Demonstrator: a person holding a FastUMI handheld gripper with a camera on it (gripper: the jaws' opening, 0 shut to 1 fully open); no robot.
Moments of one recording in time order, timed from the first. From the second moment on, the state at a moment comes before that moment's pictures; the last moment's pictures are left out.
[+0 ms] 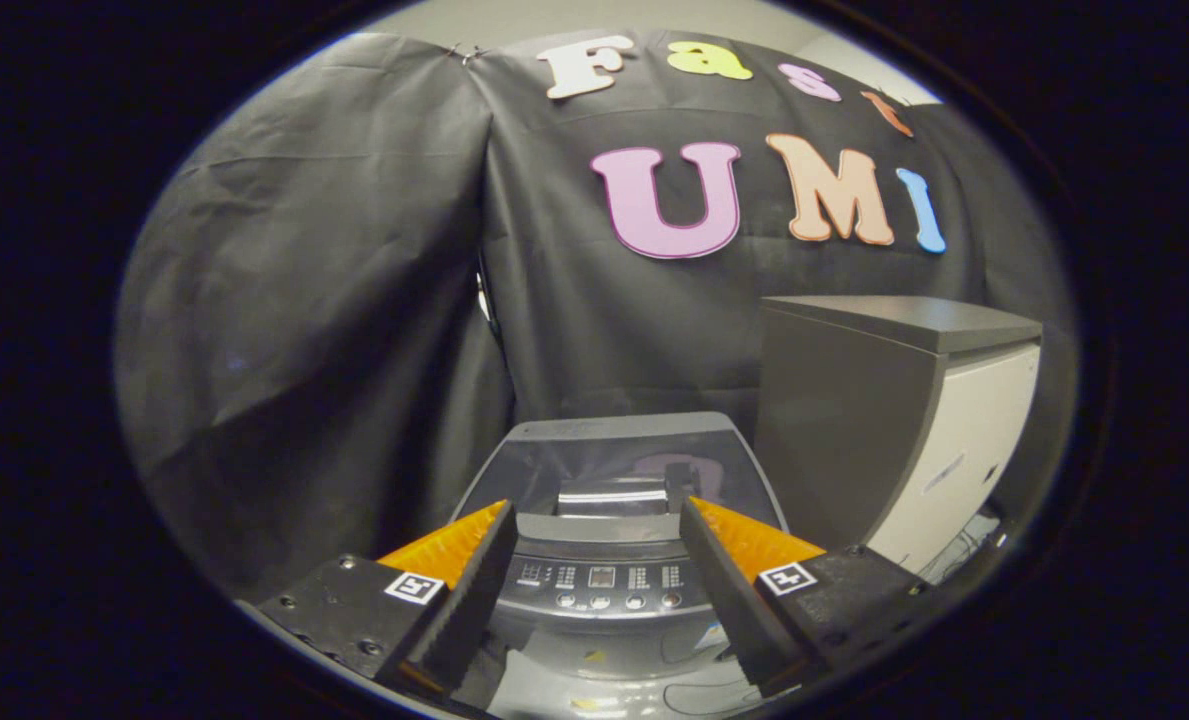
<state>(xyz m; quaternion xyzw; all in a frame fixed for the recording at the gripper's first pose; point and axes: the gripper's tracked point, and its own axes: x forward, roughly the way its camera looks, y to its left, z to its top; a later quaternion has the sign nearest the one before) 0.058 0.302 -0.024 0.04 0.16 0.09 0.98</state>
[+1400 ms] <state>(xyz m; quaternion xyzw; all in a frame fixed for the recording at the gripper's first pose) -0.090 0.174 0.109 -0.02 0.02 0.05 1.00</state>
